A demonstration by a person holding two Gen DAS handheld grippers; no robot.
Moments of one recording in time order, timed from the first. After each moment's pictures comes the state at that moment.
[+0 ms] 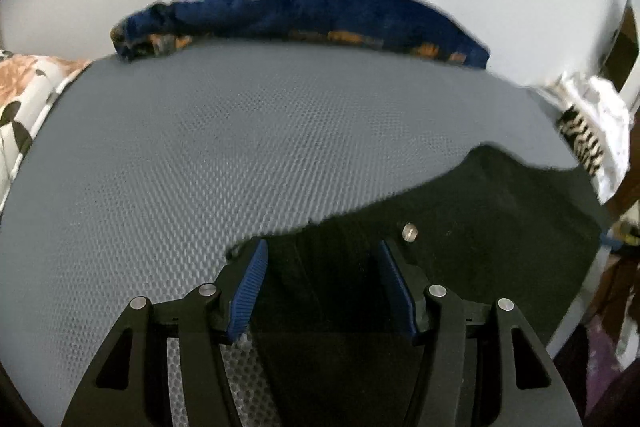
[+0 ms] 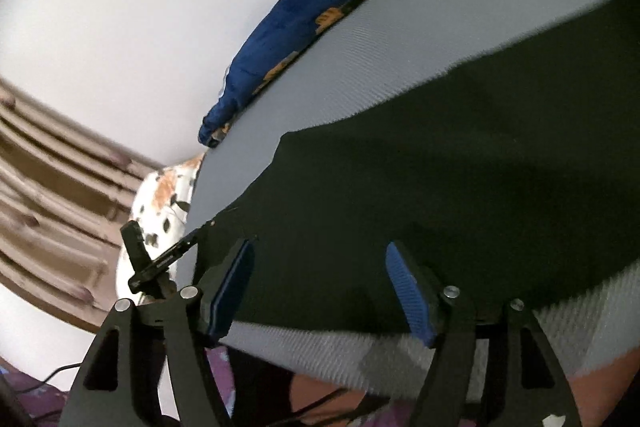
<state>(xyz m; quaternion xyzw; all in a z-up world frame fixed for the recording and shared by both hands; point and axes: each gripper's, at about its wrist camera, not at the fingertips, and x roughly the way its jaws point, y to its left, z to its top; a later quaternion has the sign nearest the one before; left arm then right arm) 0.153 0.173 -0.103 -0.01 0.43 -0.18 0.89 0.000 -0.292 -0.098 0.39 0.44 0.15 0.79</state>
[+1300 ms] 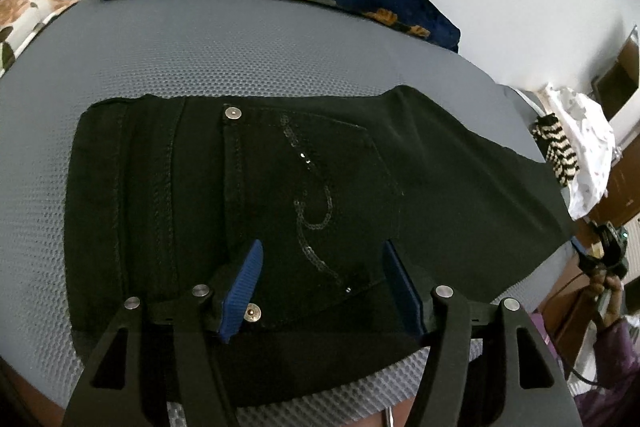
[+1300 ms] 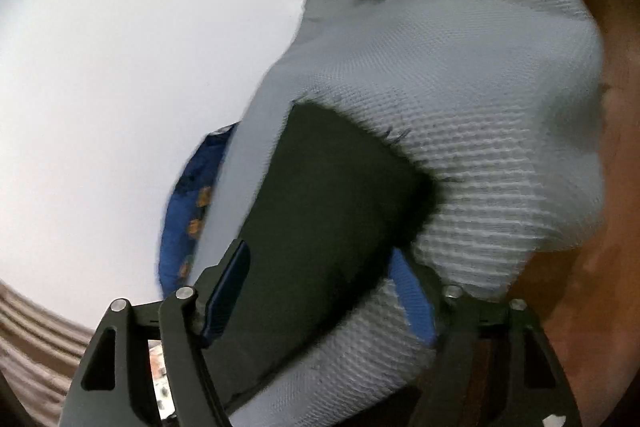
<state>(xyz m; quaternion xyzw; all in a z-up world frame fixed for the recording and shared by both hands) 0.083 0.082 -0.119 -0.08 0.48 -0.19 0.85 -0.116 -0.558 -0.141 0.50 0.29 -0.16 0.80</state>
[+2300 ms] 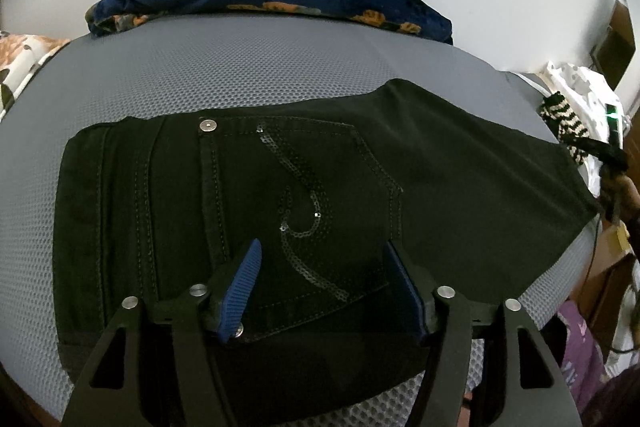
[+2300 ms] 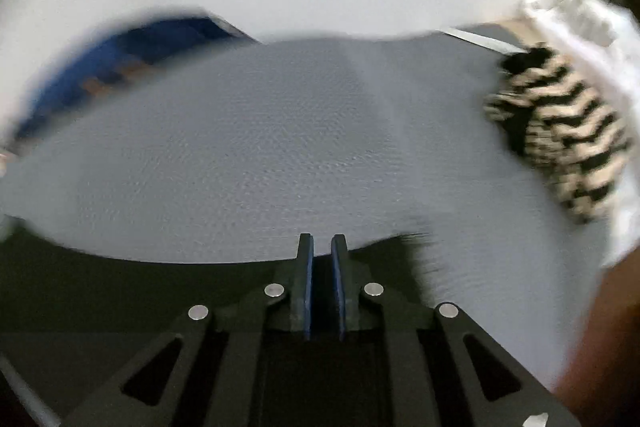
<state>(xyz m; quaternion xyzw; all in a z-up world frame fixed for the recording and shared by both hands) 0.078 0.062 -0.131 -0.02 0.44 -0.18 0.88 0.107 -0.502 -0.109 0.11 0.44 -0.04 0.89</state>
